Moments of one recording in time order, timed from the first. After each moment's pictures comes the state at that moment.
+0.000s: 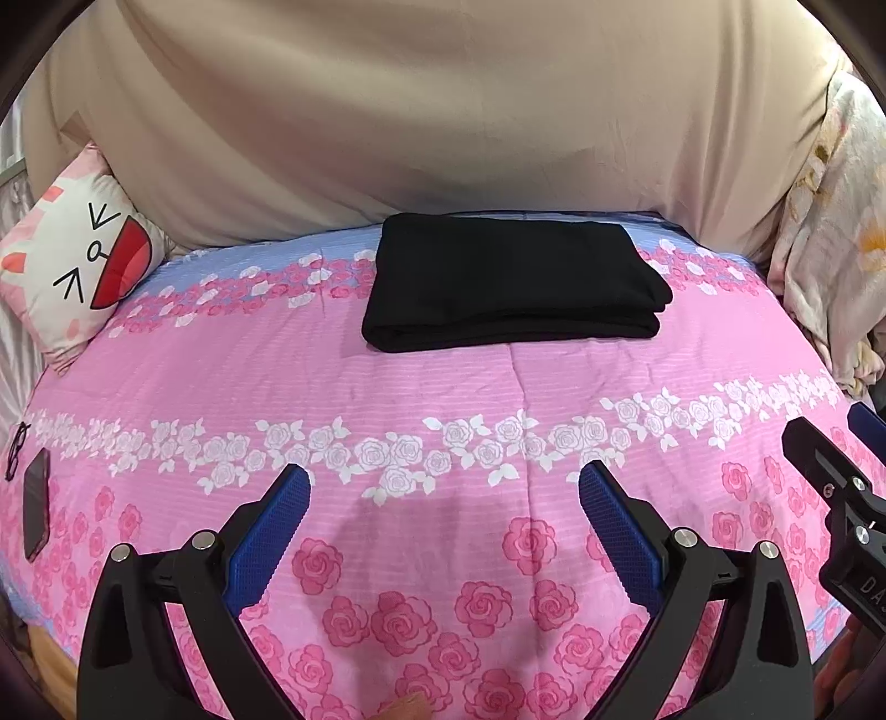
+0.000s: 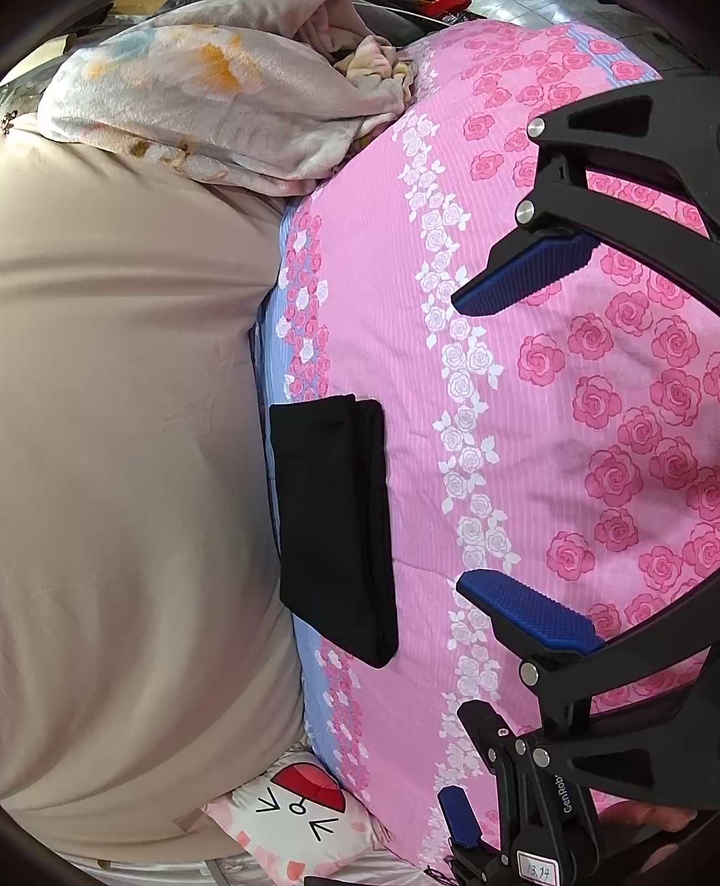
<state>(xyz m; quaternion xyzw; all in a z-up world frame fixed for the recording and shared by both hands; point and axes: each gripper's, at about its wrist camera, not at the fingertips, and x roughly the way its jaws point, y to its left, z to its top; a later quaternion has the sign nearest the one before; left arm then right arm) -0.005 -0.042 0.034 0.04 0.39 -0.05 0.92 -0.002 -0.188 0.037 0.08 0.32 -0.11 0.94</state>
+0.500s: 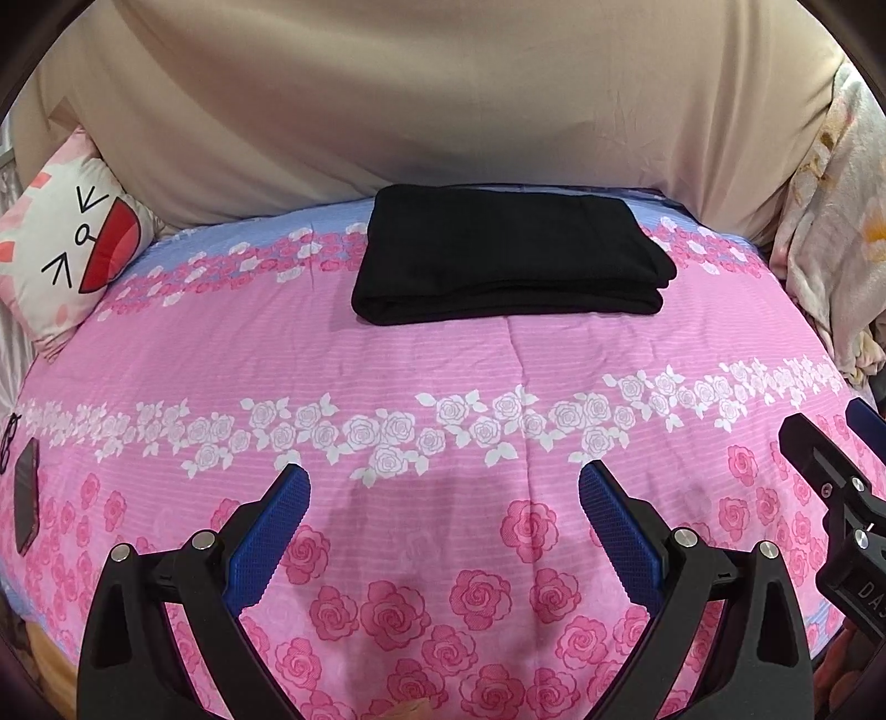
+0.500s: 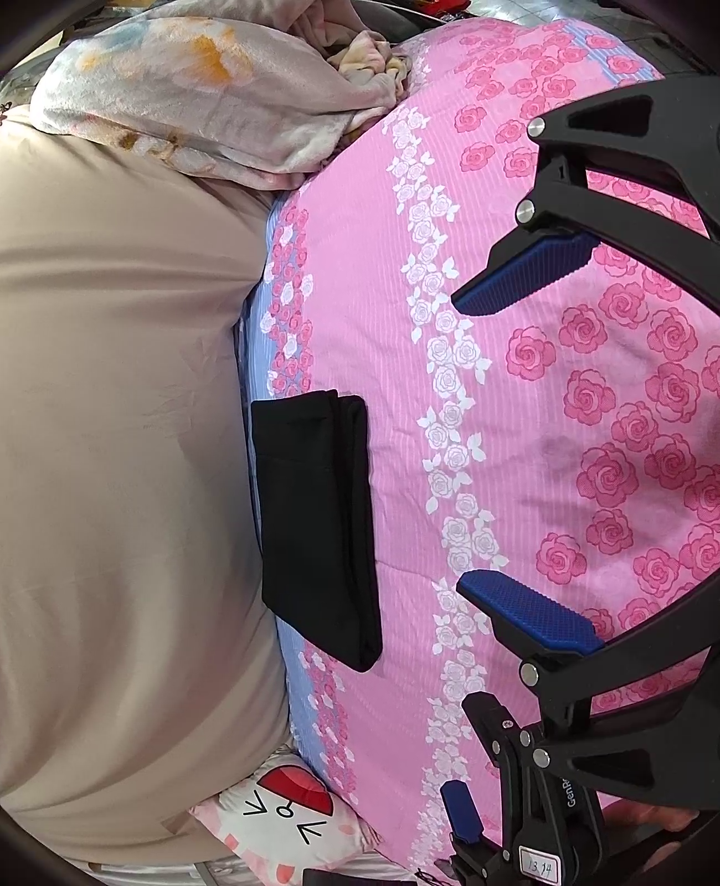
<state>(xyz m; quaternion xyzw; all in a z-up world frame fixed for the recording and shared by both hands) 0.004 -0.043 0.018 0.04 0.42 -0.05 0.90 0.004 -0.186 0.027 0.07 0.34 -0.11 0.93</state>
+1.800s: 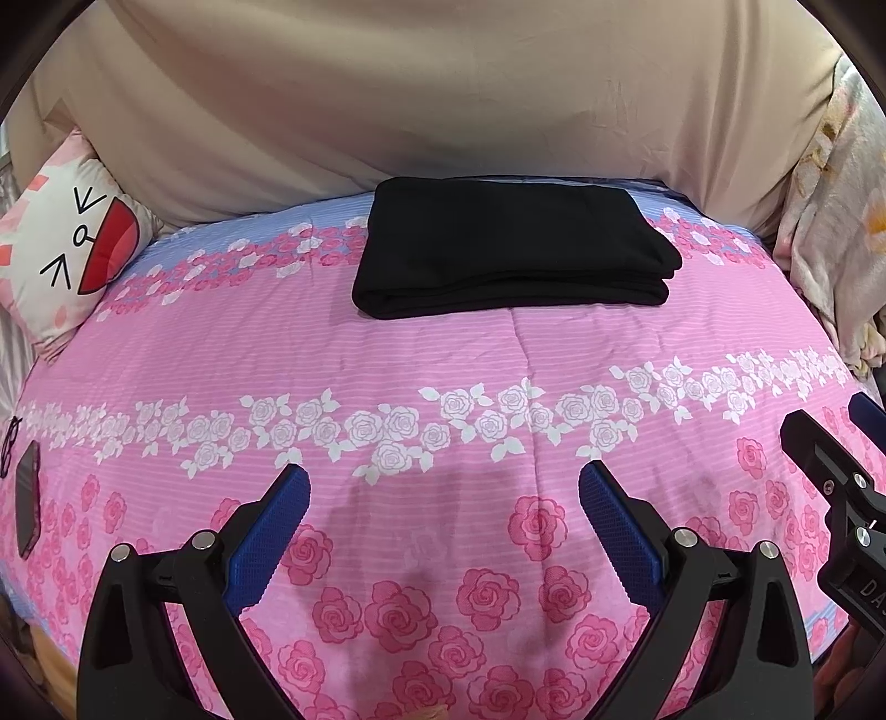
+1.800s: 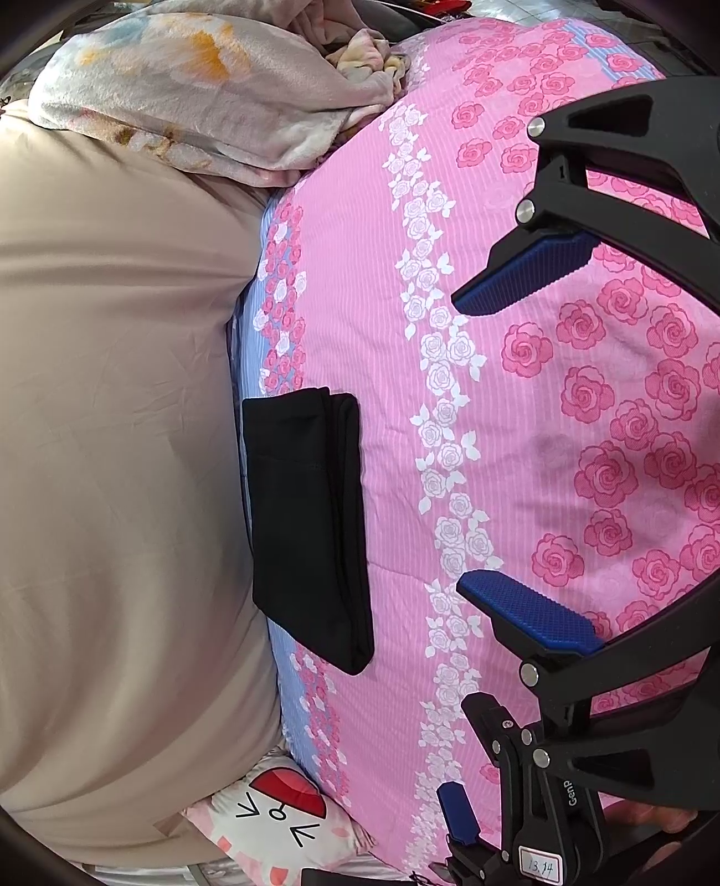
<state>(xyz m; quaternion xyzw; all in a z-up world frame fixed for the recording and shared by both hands) 0.005 -0.043 0.012 0.05 0.43 -0.05 0.90 0.007 -0.185 0.023 0.07 0.34 -0.11 0.93</state>
